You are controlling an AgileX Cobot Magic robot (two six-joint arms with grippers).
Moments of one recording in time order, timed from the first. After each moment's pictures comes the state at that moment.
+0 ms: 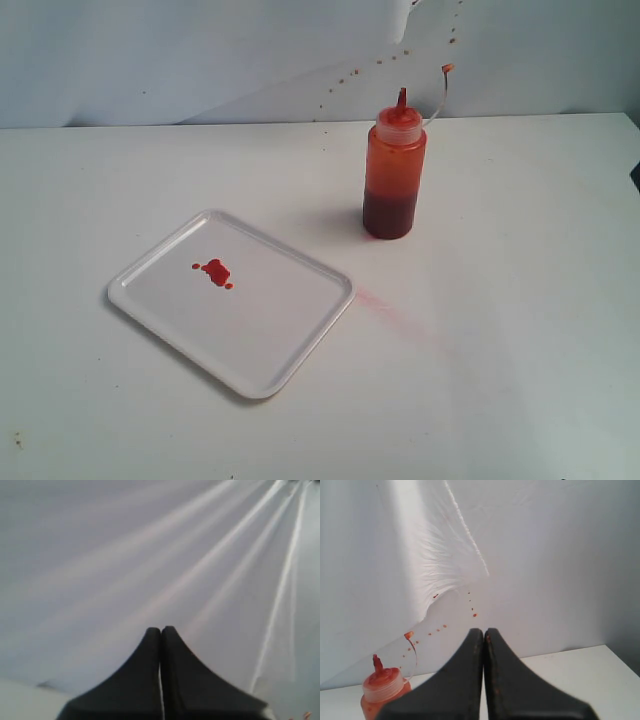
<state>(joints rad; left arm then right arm) -0.03 0.00 -0.23 0.37 0.01 -0.74 0.40 0.93 -0.29 0.63 -0.76 -0.38</state>
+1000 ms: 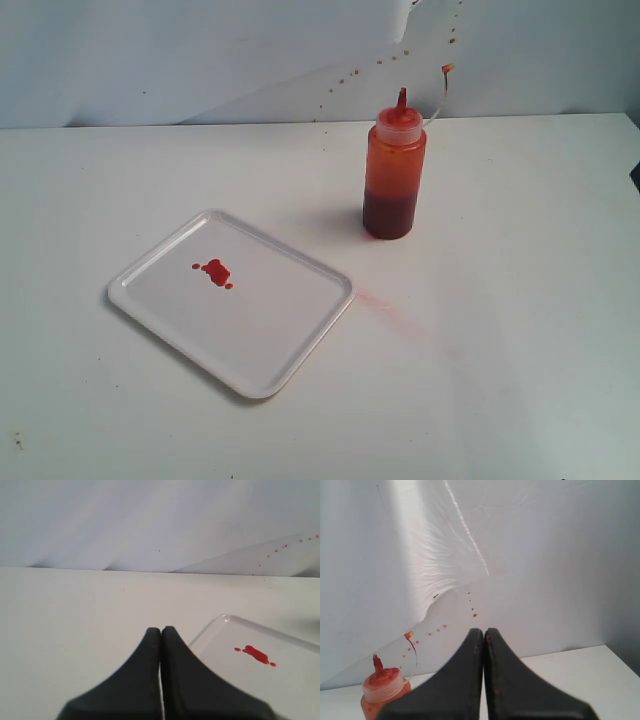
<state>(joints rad) -0.03 0.00 -0.01 0.08 0.24 -0.14 0.40 0.93 -0.29 0.63 -0.76 -0.38</state>
